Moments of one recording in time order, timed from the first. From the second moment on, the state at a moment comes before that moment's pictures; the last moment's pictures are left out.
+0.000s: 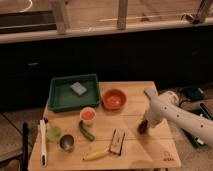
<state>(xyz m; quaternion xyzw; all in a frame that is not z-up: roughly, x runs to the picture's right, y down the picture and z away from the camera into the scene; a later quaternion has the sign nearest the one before) 0.263 0.202 0.830 -0.27 -0.06 -0.15 0.95</state>
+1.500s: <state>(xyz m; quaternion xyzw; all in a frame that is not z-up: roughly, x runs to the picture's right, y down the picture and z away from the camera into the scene) 0.229 0.108 0.739 -0.24 -0.05 -0.25 0.94</state>
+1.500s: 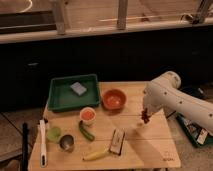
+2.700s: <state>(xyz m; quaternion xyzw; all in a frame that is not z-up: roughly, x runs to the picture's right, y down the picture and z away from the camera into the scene) 0.194 0.063 0.727 -0.22 -0.05 -0.34 0.91</state>
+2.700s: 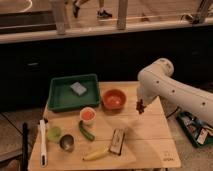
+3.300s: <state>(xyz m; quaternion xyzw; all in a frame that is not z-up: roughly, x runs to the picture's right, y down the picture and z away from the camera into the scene) 0.172 0.055 0.725 -0.22 -0.05 -0.38 0.90</state>
